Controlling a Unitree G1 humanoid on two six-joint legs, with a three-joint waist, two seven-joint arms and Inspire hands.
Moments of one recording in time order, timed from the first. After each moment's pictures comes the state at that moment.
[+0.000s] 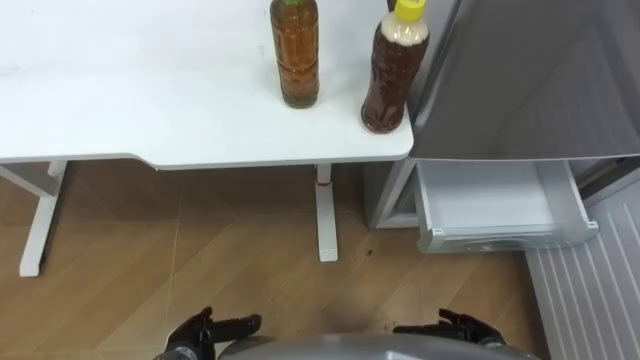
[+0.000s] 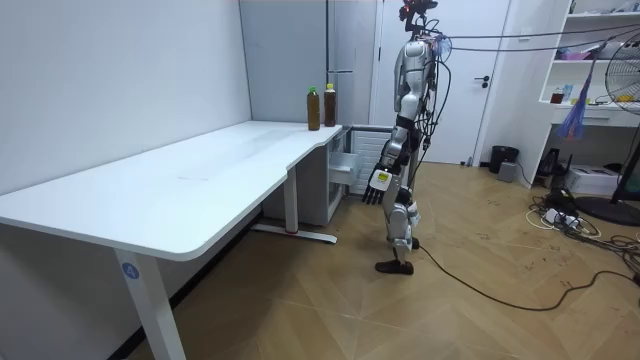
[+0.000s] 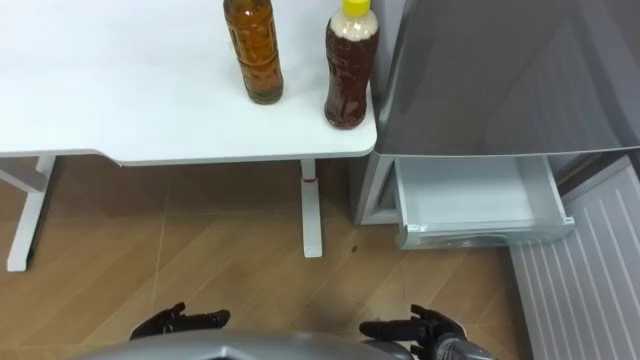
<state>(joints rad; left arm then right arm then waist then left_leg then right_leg) 0.13 0.17 0.03 1.17 -0.24 0.00 -0.11 0.06 -0.20 0.06 1.24 0.22 0.04 0.16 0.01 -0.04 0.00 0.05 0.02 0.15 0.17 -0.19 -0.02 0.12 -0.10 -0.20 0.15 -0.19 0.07</state>
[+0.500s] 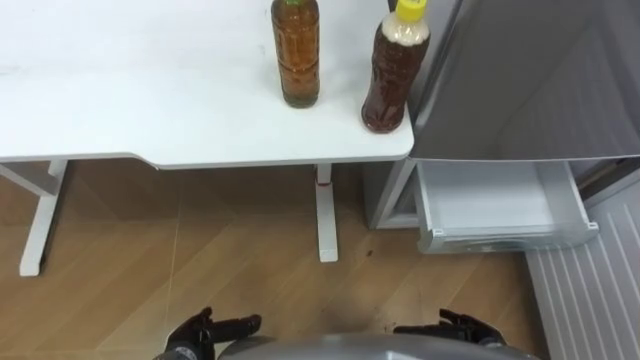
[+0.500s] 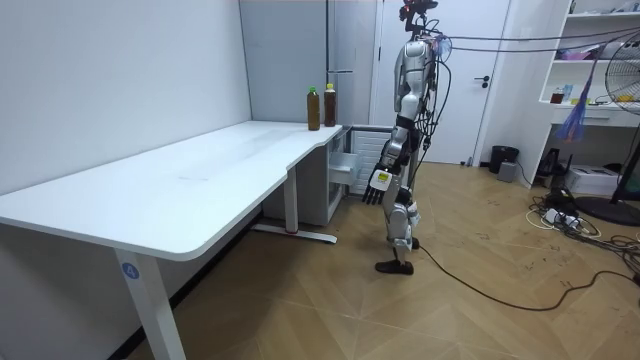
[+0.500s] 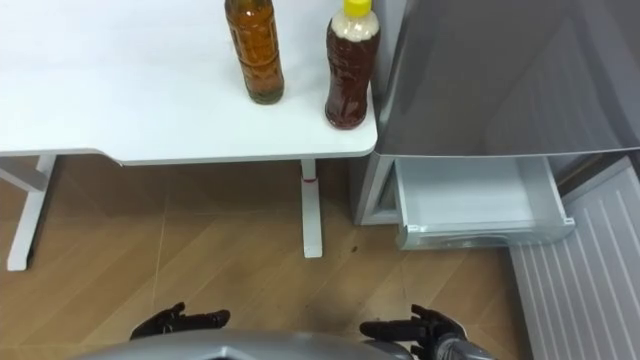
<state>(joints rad) 0.13 0.17 0.04 1.17 -0.23 0.00 -0.11 0.07 -0.20 0.06 1.24 0.22 0.04 0.16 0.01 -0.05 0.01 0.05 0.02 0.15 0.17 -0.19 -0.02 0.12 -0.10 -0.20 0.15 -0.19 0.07</state>
